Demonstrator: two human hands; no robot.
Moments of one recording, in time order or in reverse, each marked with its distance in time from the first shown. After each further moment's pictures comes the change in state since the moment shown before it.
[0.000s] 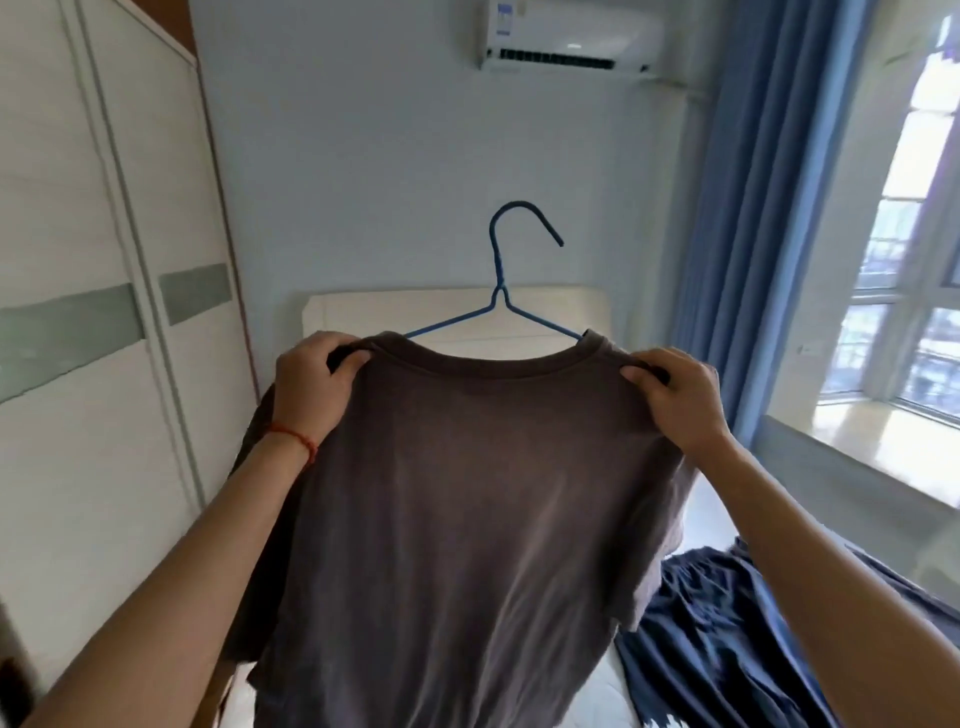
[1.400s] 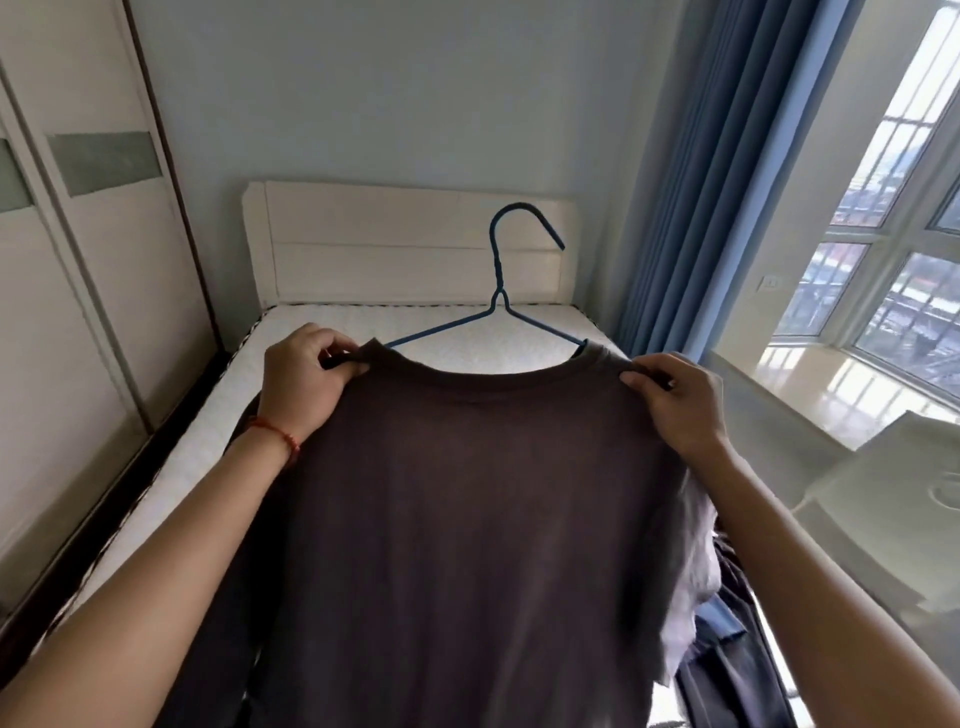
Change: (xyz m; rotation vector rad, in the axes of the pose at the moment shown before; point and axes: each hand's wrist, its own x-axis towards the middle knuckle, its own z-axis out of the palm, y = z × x) left_hand -0.148 0.166 0.196 -0.008 -0.157 -0.179; right_hand -0.041 0.256 -0.156 0.075 -0.114 0.133
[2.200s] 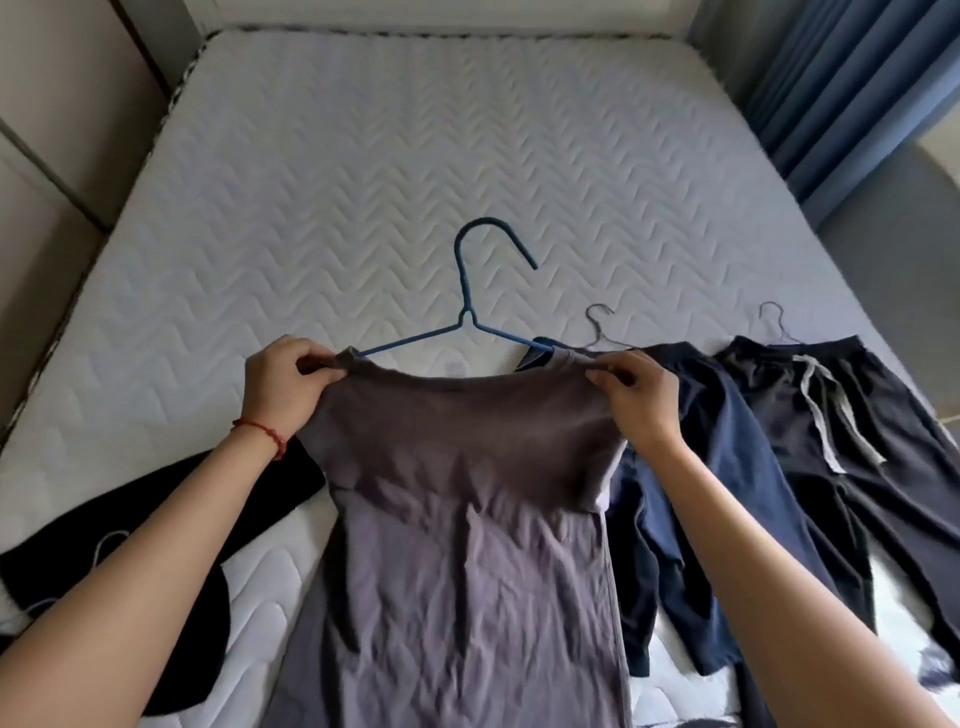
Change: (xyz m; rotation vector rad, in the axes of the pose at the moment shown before) left_hand 0.008 -0.265 0.289 0.242 -0.367 -0.562; right_hand 0.032 0.280 0.305 0.013 -0.456 0.498
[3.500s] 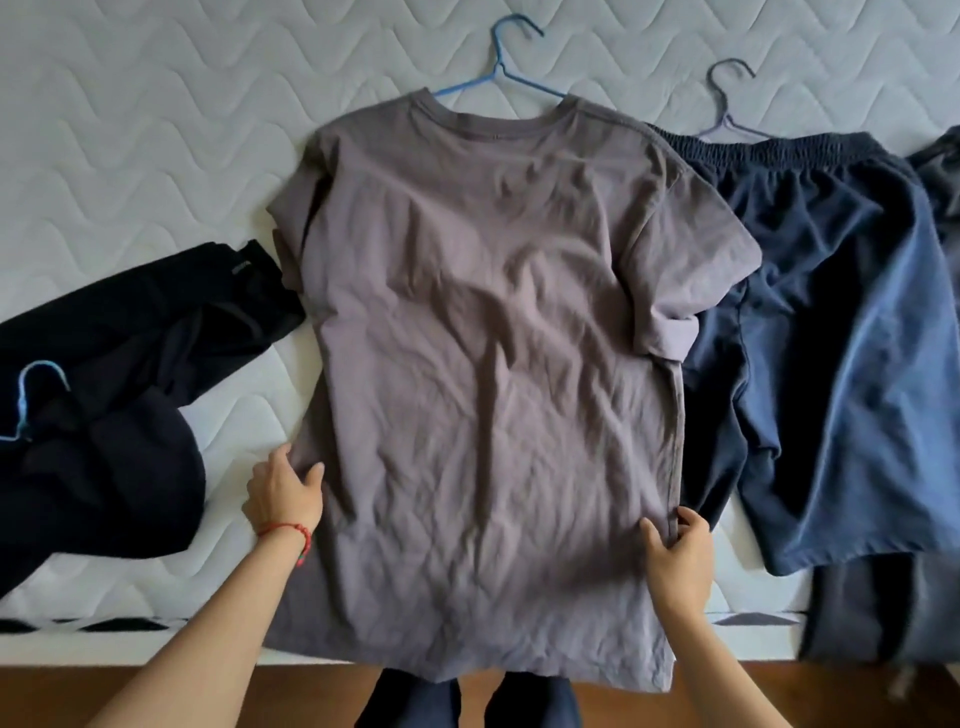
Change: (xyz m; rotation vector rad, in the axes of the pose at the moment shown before) left_hand -0.204 -0.232 0.151 0.391 -0.316 -0.791; right_hand -0.232 0.260 0.093 -0.295 -0.098 0.844
